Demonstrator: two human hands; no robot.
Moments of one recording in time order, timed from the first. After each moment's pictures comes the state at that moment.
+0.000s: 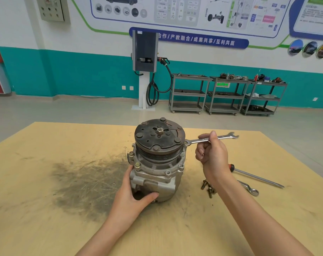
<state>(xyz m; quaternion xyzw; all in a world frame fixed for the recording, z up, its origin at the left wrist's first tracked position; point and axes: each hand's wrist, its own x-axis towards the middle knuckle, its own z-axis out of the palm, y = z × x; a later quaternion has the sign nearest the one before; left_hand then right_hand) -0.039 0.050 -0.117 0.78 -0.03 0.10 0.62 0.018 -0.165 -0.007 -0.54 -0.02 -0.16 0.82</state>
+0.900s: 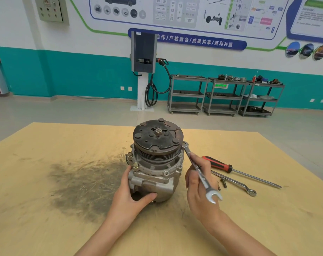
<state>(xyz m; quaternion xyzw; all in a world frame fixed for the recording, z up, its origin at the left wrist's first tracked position) -0.039 0.049 -0.118 0.78 -0.02 0.10 0.61 -0.043 -0.145 -0.060 -0.75 -0.19 -0.39 0.51</state>
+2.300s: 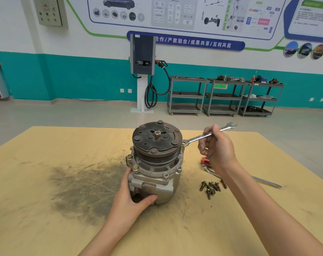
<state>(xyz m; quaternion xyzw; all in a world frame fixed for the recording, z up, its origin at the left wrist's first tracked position) -0.041 0.049 -0.115 0.78 -0.02 0.10 0.62 0.022 -0.189 0.017 -0.58 -0.07 -0.10 0.80</state>
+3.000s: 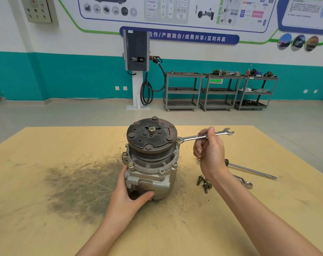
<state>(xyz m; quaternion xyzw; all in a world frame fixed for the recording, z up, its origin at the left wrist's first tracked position) -0.042 0.049 -0.111 0.78 -0.02 0.09 0.62 0.020 -0.177 -0.013 -0.54 -0.07 -0.19 0.82</state>
